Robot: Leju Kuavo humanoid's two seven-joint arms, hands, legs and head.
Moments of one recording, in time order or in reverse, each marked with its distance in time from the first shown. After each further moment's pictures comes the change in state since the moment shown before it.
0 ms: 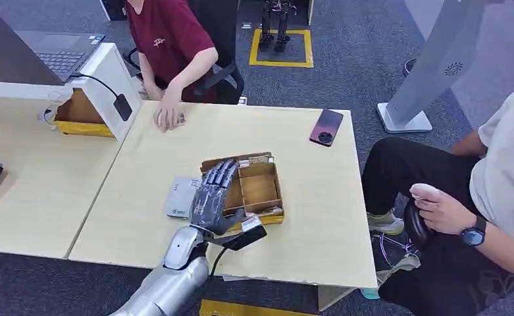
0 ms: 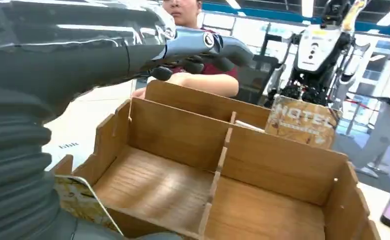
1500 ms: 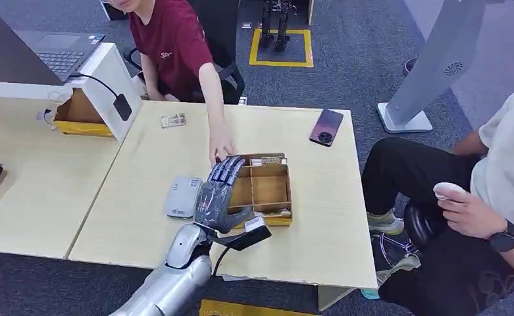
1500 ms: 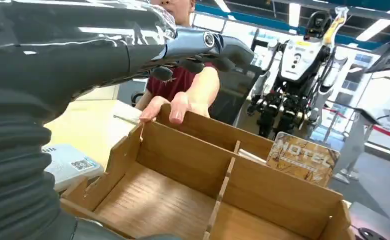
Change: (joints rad) left arm -0.002 0.018 -0.089 -0.066 0.101 -0.005 -0.010; right arm -0.003 -0.005 -0.030 0.000 0.013 -0.005 -0.010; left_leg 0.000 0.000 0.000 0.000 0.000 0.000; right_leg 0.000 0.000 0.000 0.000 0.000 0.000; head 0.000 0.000
